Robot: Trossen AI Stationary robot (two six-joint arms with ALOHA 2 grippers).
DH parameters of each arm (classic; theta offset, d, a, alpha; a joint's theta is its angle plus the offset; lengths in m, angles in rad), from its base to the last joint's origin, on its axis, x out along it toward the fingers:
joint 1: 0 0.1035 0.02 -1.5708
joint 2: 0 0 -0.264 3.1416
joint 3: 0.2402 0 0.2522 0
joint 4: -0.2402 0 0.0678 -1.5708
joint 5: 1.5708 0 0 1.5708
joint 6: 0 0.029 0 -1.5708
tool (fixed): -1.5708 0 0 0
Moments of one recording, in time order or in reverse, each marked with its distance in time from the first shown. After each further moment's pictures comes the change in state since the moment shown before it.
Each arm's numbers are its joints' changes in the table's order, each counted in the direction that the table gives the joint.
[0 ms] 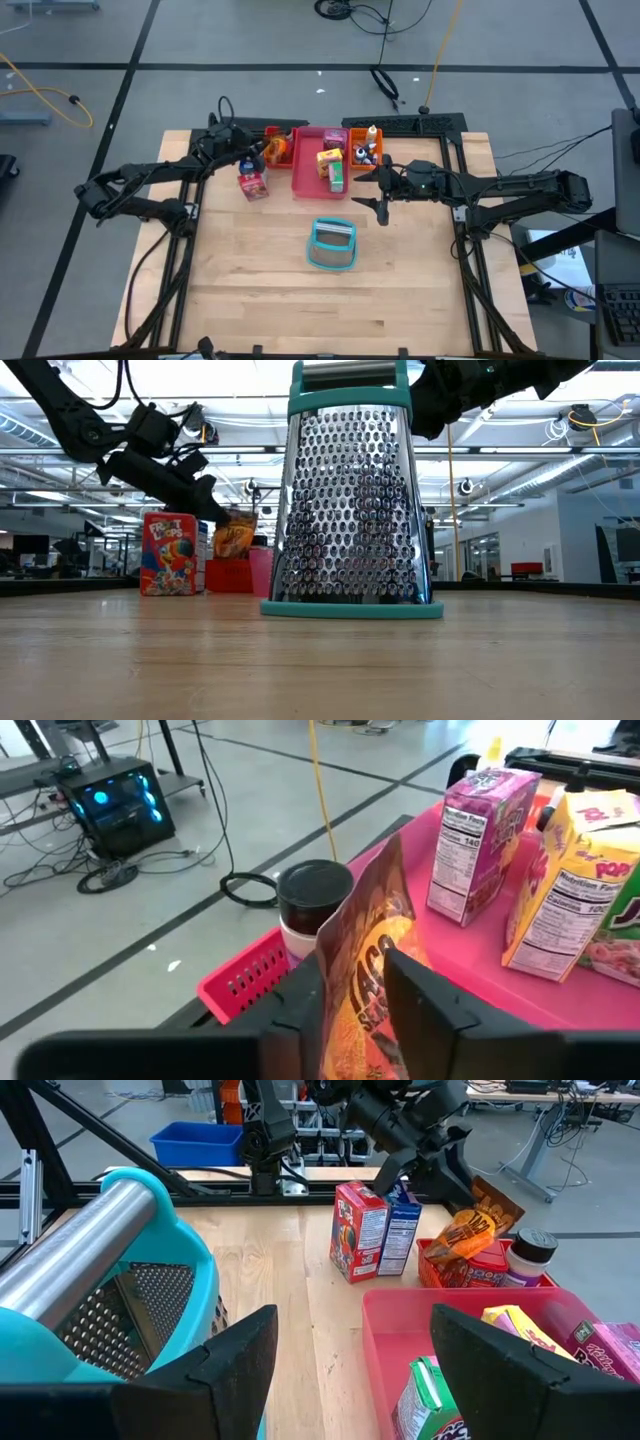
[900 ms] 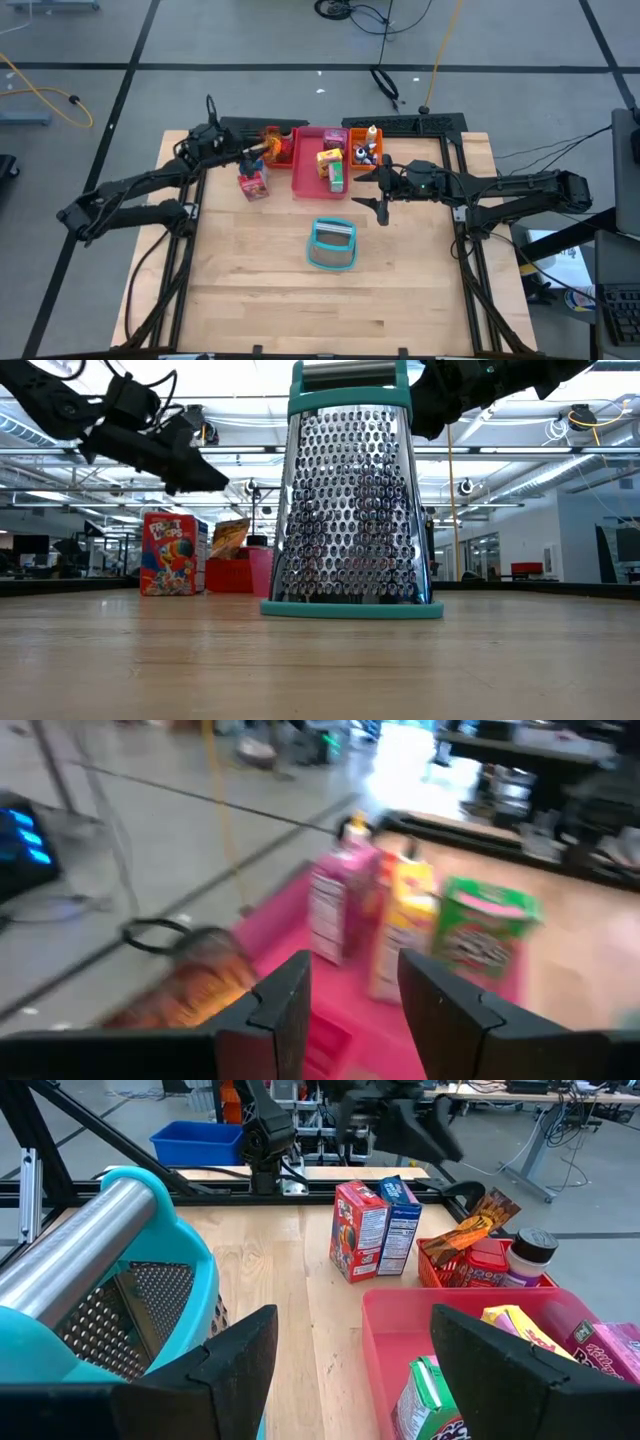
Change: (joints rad) left arm 0.000 -0.249 0.000 -0.152 -0.250 -0.061; right arm 0.000 0.000 0.000 -0.001 0.000 -0.002
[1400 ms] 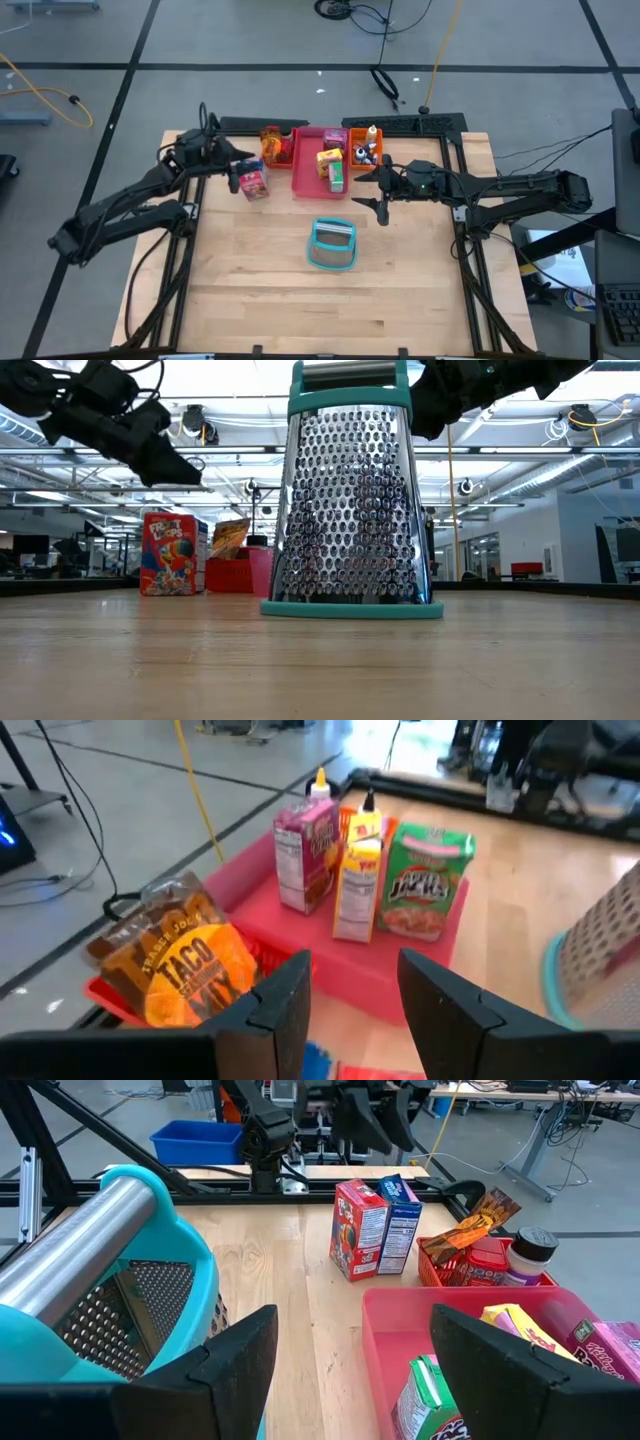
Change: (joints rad) left arm -0.007 -0.280 0.000 -0.403 -0.056 0.091; right arm 0.000 0.000 0.000 -0.002 0.000 0.001
